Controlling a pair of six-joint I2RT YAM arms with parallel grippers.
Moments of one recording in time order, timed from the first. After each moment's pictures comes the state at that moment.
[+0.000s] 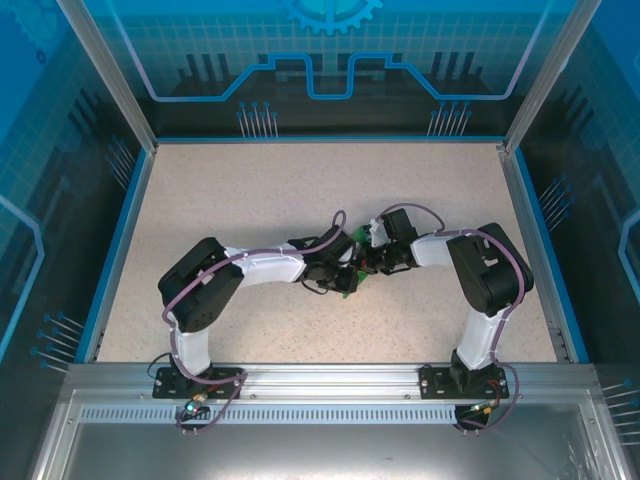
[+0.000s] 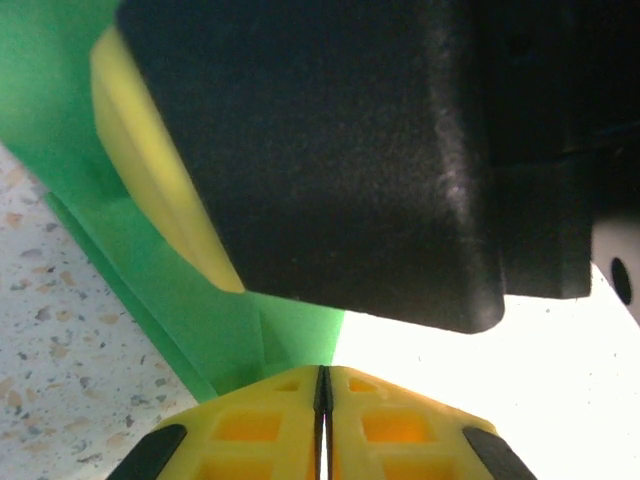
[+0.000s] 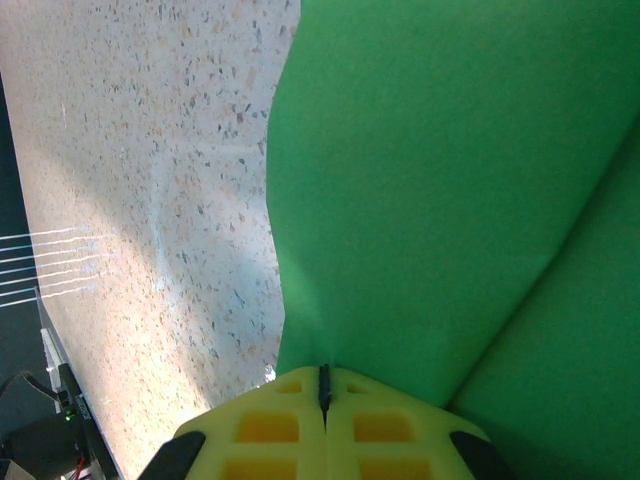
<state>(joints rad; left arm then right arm) -0.81 1.88 1.10 -0.29 0.26 -0.59 0.39 1.85 0.83 -0.02 -0.66 0.56</state>
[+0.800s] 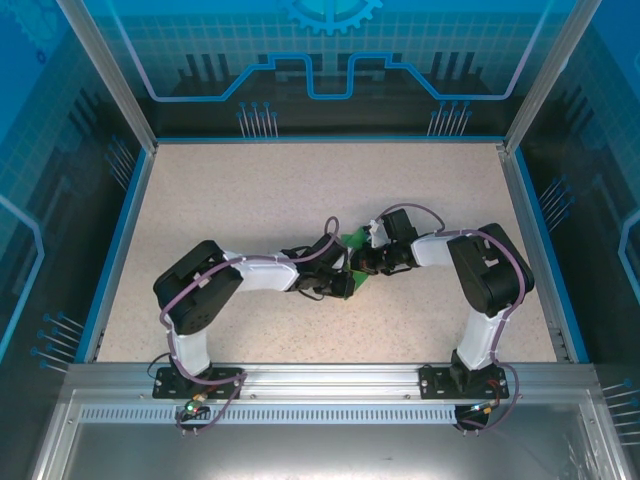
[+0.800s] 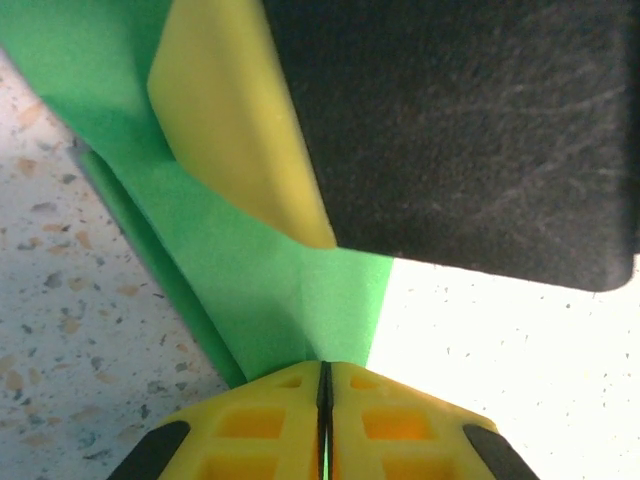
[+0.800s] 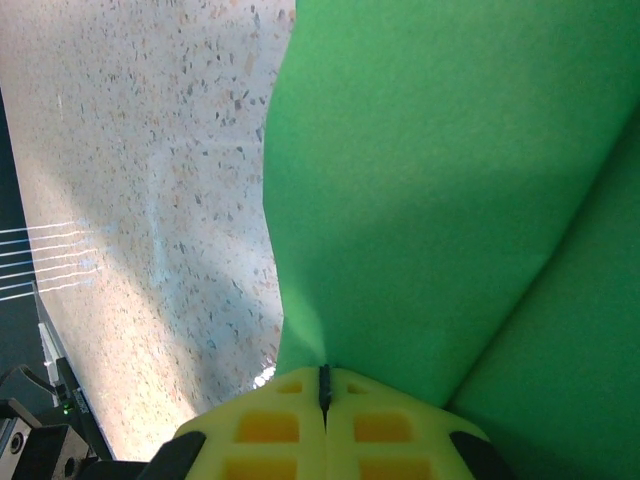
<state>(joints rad) -0.81 1.85 0.96 -0.10 0.27 -0.64 0.38 1.84 0.83 -0.04 -0.66 0.55</state>
